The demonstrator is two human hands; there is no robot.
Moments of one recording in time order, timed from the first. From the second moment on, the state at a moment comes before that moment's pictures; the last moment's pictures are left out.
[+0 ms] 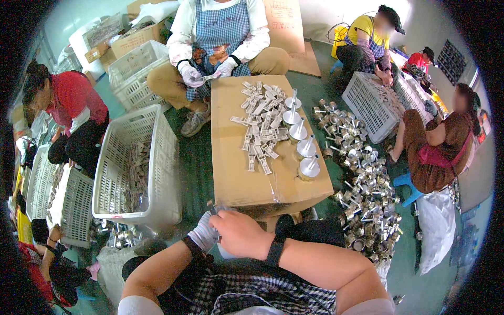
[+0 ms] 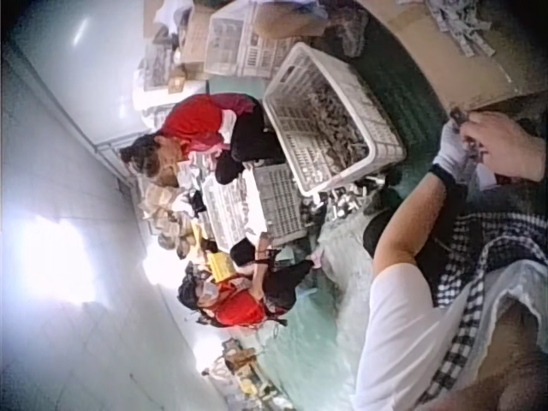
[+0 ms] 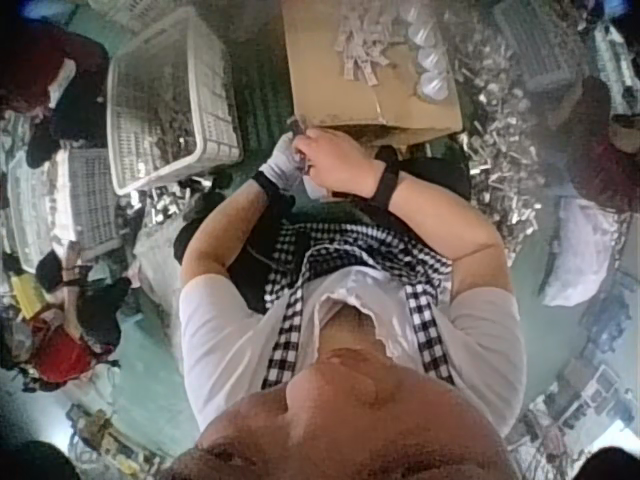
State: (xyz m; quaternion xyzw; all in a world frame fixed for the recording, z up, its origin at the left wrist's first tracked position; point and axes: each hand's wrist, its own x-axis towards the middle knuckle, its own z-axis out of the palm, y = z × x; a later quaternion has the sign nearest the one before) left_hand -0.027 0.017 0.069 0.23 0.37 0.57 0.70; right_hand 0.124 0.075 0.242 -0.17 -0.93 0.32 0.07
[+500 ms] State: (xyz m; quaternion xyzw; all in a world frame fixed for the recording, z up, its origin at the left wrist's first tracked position) left_hand -0.025 0.020 0.075 0.11 0.34 0.58 0.73; right_hand 0.123 0.076 0.241 -0.17 -0.93 0.31 0.07
